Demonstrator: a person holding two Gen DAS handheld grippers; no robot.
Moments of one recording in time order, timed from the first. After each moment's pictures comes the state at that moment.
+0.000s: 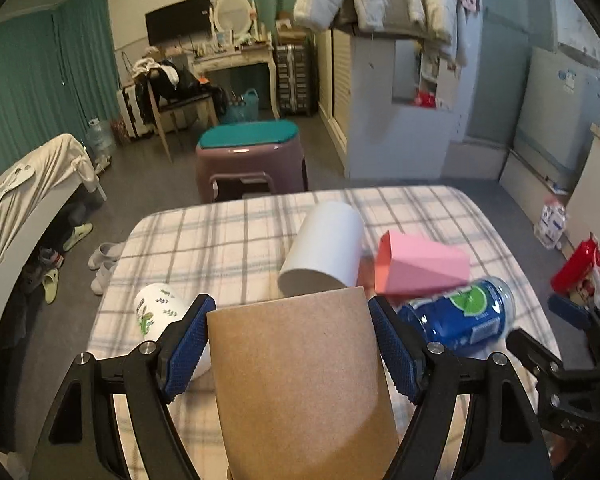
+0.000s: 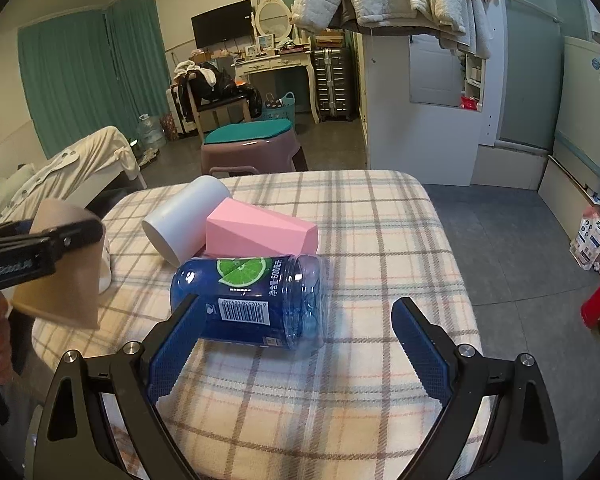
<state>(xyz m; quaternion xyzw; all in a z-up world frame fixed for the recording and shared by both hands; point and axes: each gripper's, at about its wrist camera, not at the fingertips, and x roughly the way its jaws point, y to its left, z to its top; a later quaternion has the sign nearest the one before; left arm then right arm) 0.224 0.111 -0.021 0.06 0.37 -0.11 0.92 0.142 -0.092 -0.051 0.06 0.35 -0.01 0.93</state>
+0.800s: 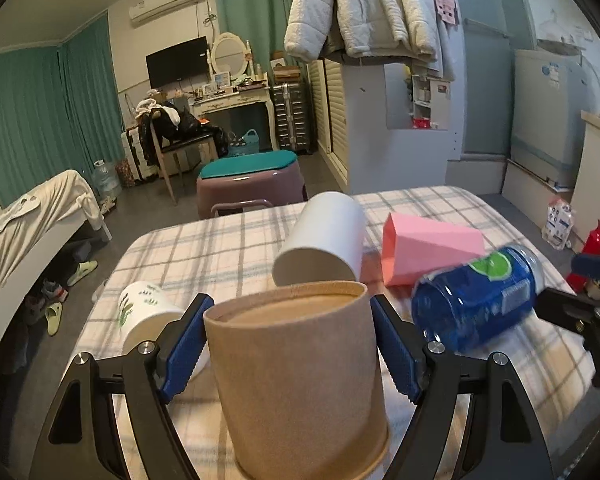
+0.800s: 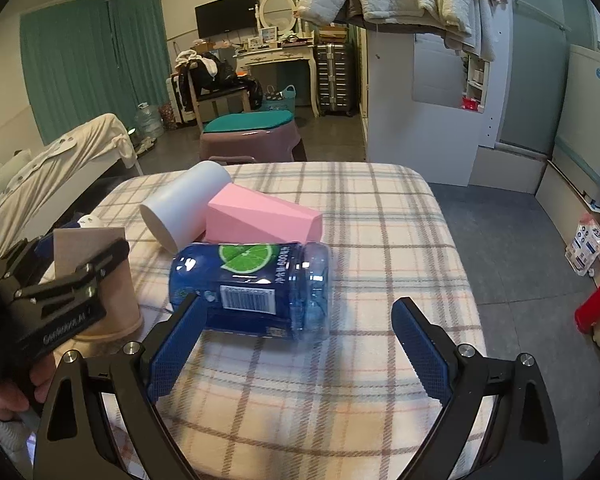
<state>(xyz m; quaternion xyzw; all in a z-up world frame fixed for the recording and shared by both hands) 0.195 0.107 -0.068 0.09 0.29 -0.11 0.95 0.142 -0.081 -0.054 0.04 0.36 -0.01 0.93</state>
